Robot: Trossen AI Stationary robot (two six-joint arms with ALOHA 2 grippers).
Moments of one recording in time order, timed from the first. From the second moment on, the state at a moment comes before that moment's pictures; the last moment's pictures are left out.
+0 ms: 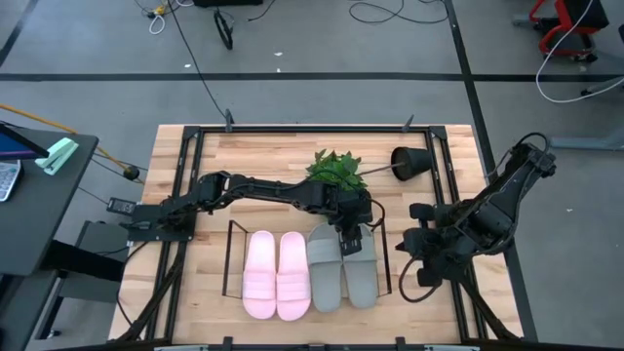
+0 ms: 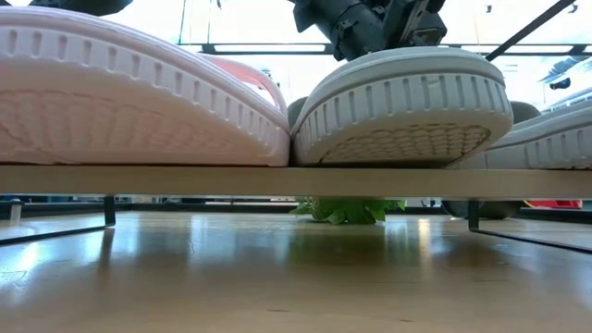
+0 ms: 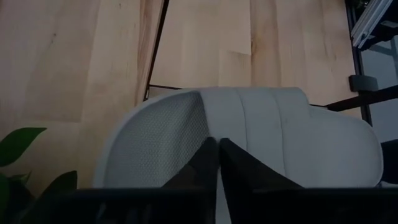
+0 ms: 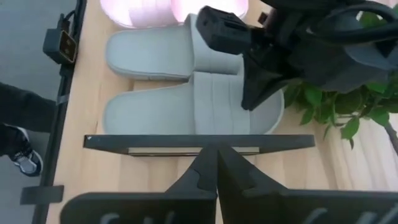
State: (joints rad) left arm -0.06 2.29 2.05 -0.65 0.22 -0.25; right arm 0.75 1.25 1.32 -1.16 0.43 0.66
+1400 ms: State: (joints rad) left arm -0.16 2.23 2.26 -1.02 0.12 -0.22; right arm 0.78 1.25 1.32 -1.23 0.48 0.68
